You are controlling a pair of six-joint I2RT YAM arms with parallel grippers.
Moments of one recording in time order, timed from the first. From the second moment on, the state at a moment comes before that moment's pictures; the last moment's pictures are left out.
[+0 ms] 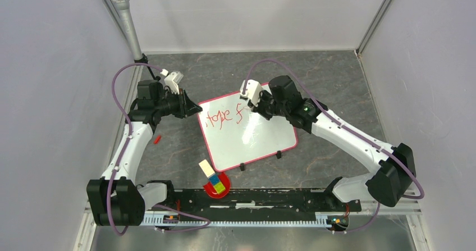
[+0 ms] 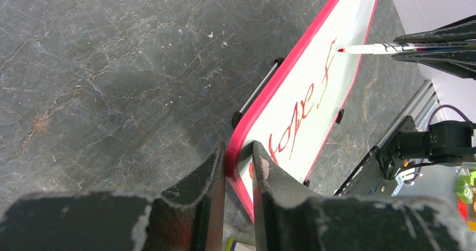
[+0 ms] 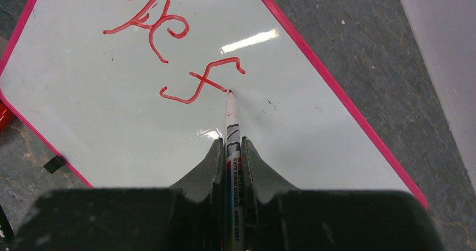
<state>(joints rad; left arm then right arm) 0.00 1.15 0.89 -0.40 0.76 -0.10 0.74 1.36 1.17 -0.37 -0.18 -0.47</state>
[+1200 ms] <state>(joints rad) 0.00 1.15 0.89 -0.40 0.76 -0.10 0.72 1.34 1.11 -0.37 -0.23 -0.46</state>
